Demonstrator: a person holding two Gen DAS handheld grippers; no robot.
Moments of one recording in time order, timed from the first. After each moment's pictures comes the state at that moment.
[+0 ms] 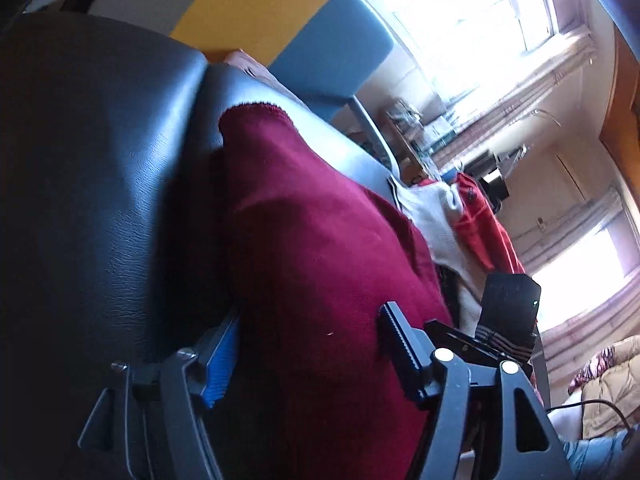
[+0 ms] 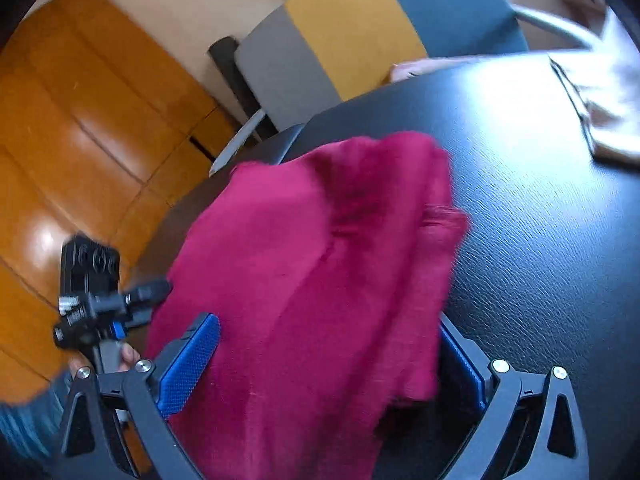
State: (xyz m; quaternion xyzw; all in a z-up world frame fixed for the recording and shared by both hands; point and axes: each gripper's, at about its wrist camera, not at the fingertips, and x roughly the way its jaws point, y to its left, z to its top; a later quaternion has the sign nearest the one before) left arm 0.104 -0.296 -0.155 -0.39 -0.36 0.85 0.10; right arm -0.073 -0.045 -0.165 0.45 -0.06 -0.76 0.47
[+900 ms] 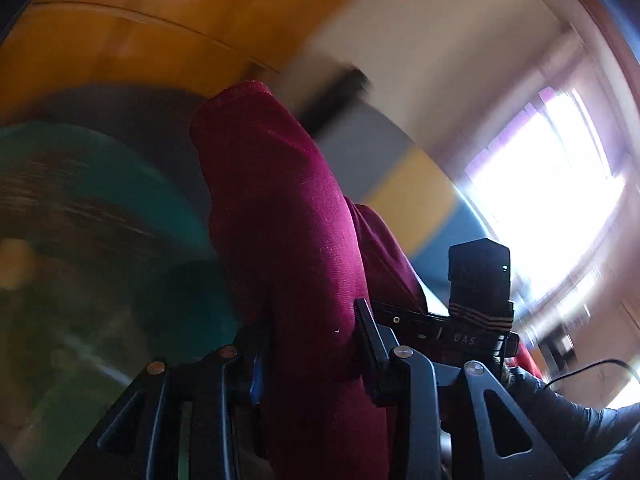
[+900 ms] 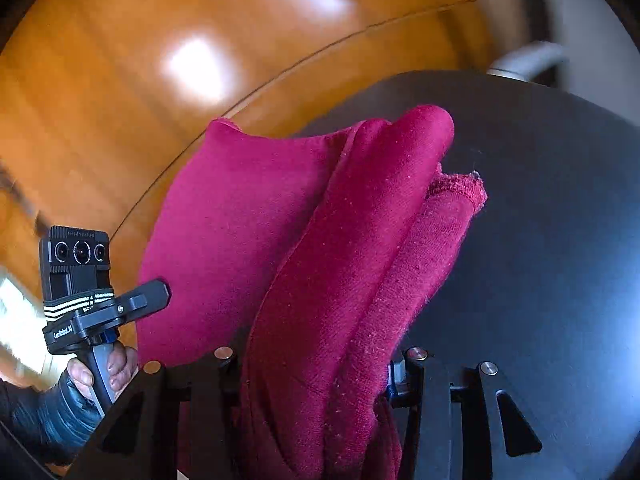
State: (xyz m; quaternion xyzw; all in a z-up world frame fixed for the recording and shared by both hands) left arm 0.549 -0.465 -0.074 -0.14 -0.41 0.86 -0.27; right arm 0.201 -0.456 -0.102 0.41 0.15 -0.48 0.76
